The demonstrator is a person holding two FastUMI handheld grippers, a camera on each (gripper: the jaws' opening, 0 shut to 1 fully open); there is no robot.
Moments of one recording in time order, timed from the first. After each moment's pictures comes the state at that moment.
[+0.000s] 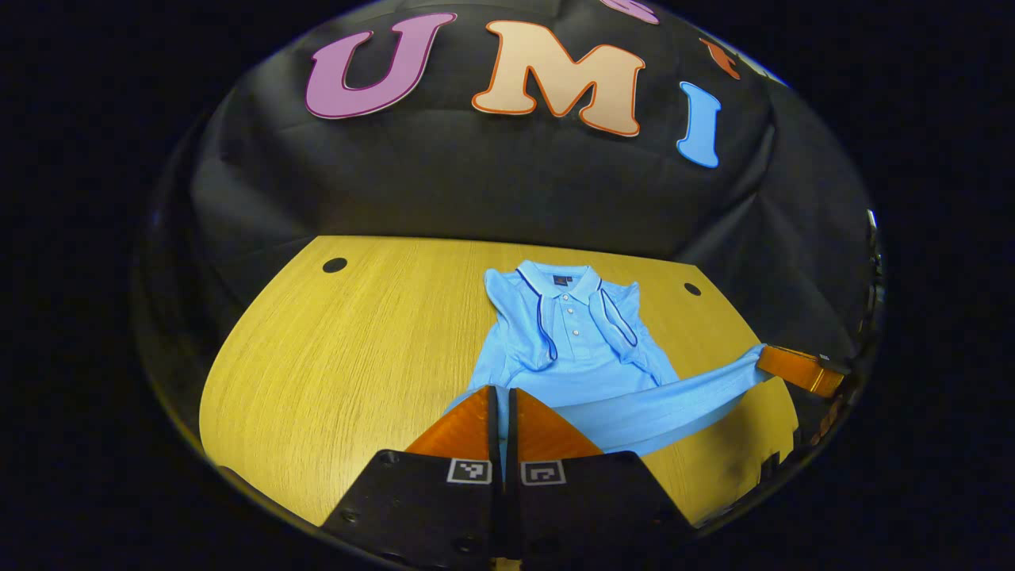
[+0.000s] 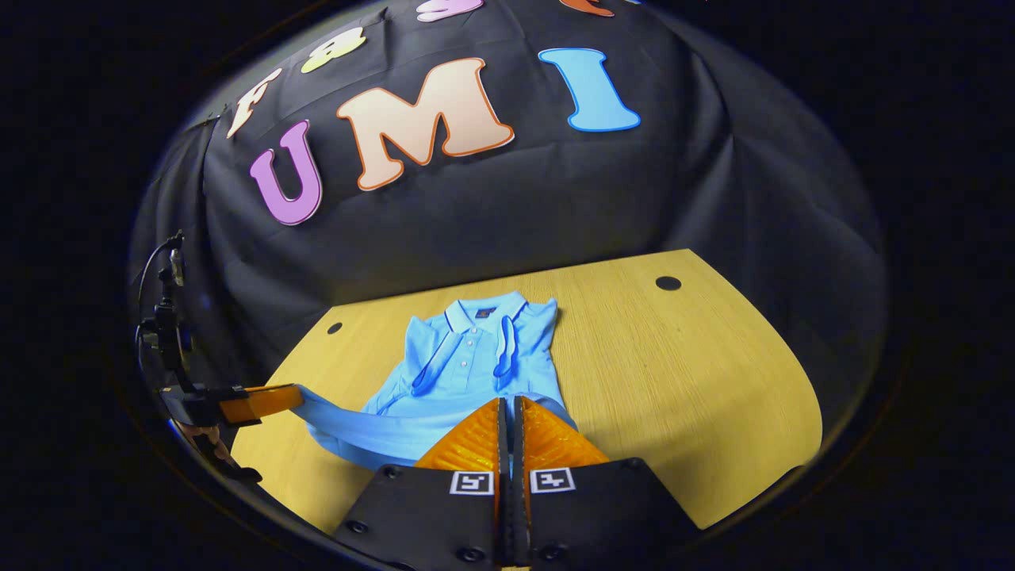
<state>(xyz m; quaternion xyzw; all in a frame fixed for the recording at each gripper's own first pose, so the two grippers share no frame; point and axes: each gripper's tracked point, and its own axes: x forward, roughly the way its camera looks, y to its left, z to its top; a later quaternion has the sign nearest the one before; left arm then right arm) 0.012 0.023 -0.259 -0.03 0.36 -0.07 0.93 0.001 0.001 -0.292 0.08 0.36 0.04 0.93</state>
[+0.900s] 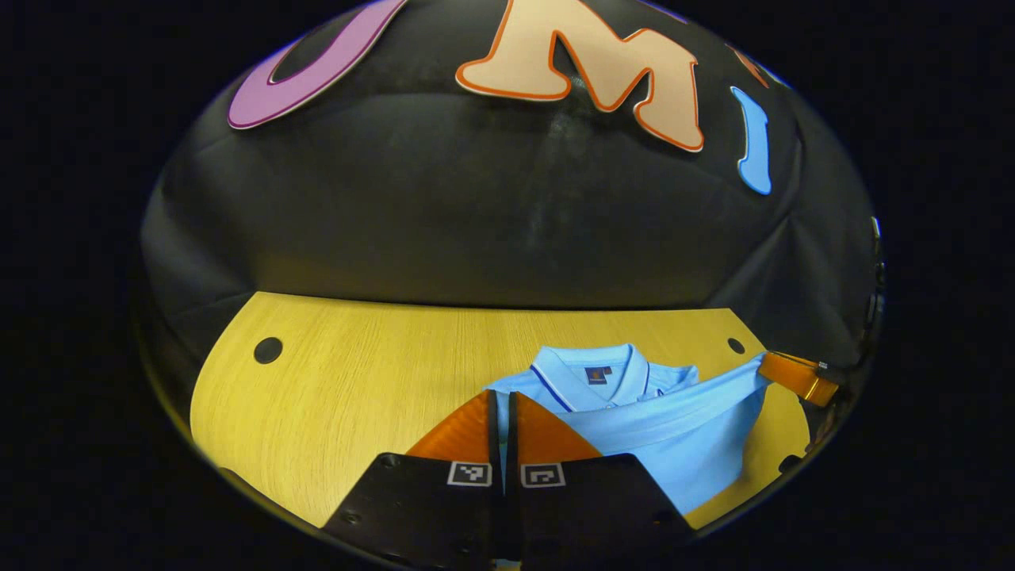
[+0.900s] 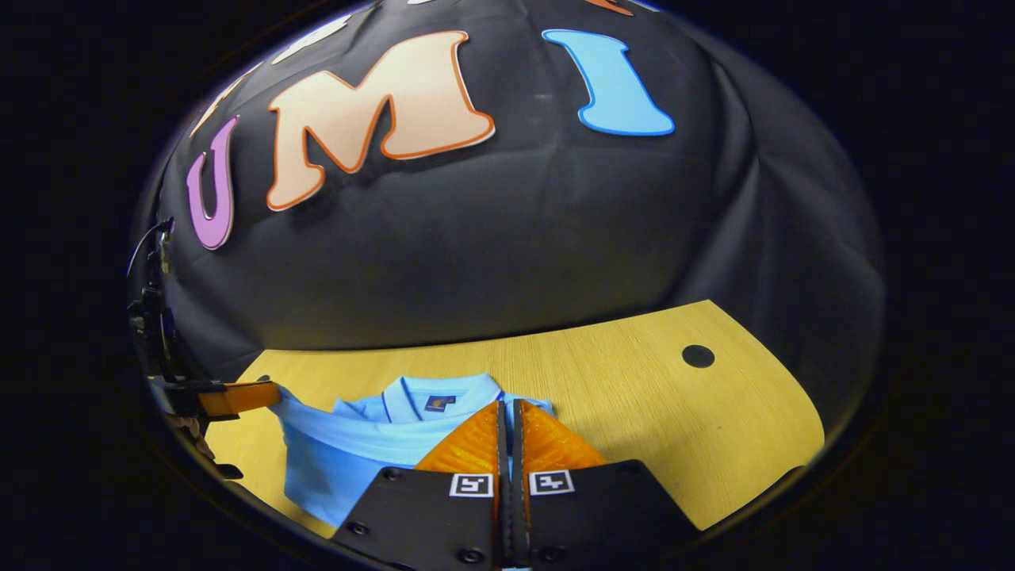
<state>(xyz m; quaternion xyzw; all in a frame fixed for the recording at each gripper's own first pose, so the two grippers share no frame) 0.234 0.023 -0.312 -0.03 0.34 -0.10 0.94 0.201 0.002 -0.383 0.05 0.33 -0.02 0.94</state>
